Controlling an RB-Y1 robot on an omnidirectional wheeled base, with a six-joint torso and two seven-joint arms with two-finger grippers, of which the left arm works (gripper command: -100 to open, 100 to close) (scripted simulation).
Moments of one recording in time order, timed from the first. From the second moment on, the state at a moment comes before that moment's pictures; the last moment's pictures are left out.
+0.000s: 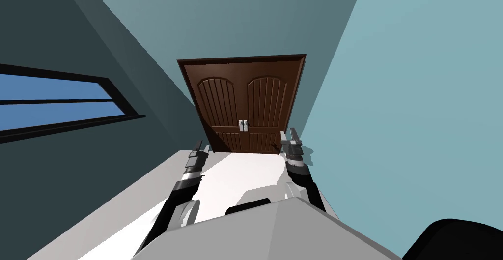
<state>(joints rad) 0.44 0.11 -0.04 -2.05 0.05 -0.42 -0.01</state>
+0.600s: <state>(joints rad) 0.38 0.15 -0.02 -1.92 0.06 -0.40 0.02</state>
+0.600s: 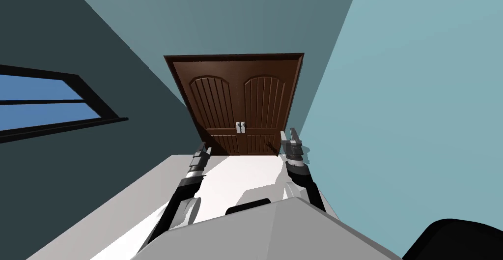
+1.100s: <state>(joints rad) 0.33 0.17 -0.01 -1.81 0.08 -0.39 0.04</state>
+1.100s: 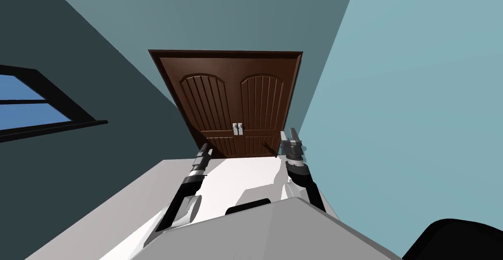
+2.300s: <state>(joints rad) 0.22 0.24 0.01 -1.56 0.11 -0.36 0.10</state>
